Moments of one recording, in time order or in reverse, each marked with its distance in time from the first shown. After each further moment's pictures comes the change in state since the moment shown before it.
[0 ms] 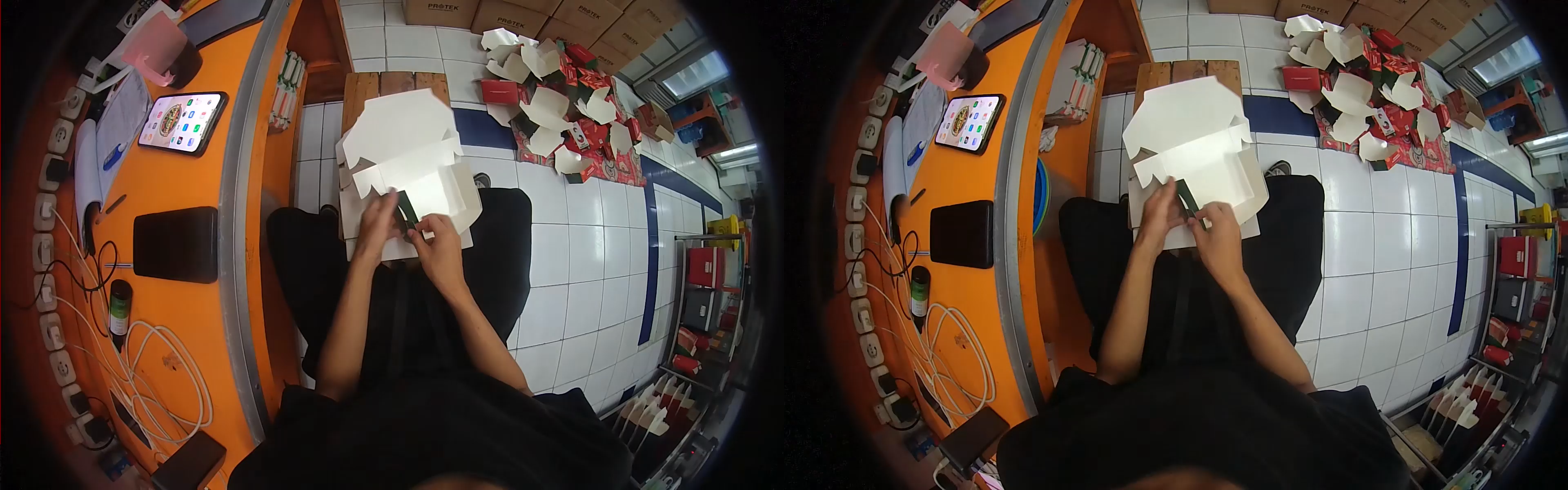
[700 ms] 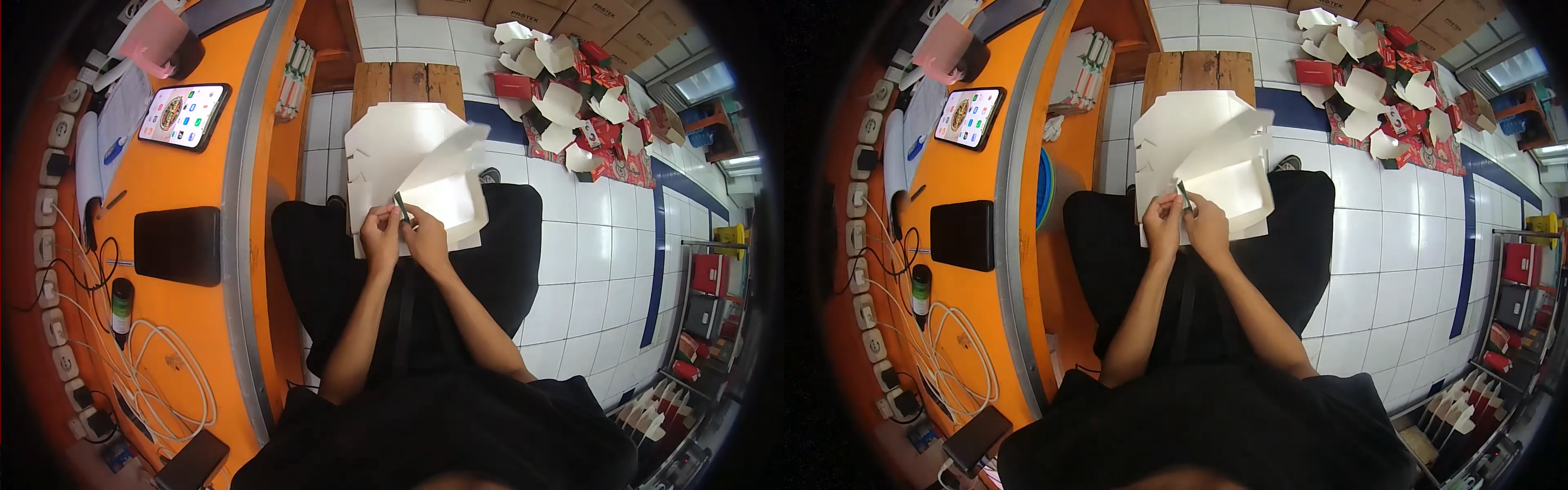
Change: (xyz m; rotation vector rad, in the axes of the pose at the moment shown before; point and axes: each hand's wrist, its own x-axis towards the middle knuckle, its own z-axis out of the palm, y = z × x) left_hand -0.008 -0.054 -0.004 0.091 0.353 0.341; right_hand 0.010 0.030 0.057 -0.058 -0.302 0.251
